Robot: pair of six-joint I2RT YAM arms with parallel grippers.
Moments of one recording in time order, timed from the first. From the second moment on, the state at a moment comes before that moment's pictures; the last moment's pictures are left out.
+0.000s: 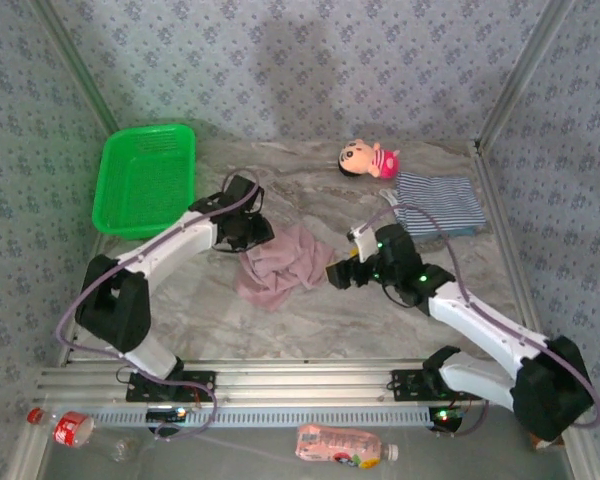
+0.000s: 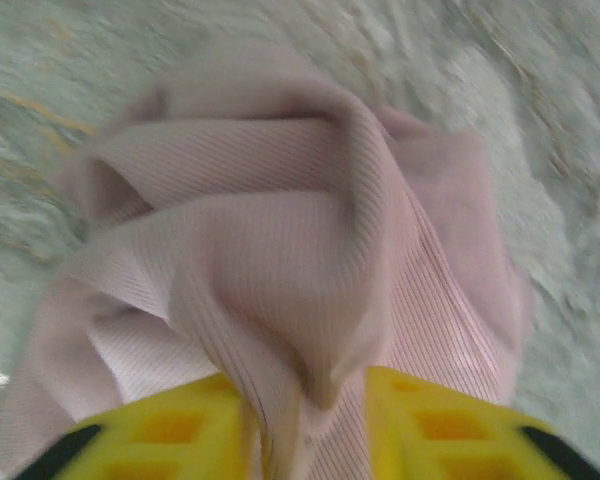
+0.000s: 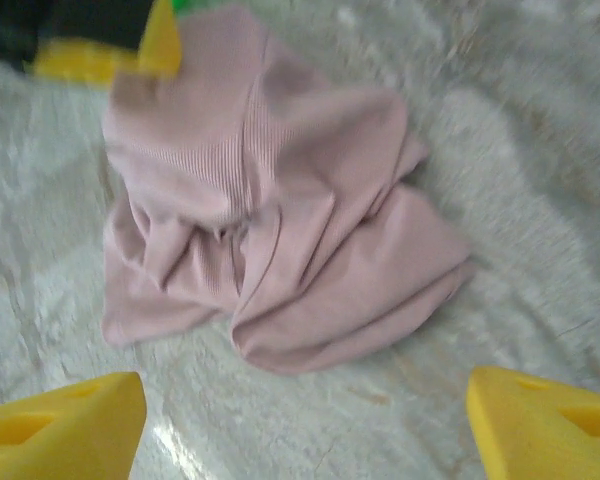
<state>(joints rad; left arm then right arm) -0.53 1.61 1.23 -0.70 0.06 -0.83 0.60 1.09 0.63 -0.19 -0.26 0.13</state>
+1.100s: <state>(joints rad) -0.86 1.68 0.97 -0.70 -0.02 -1.07 0.69 1.58 0.74 -0.01 -0.17 -0.03</state>
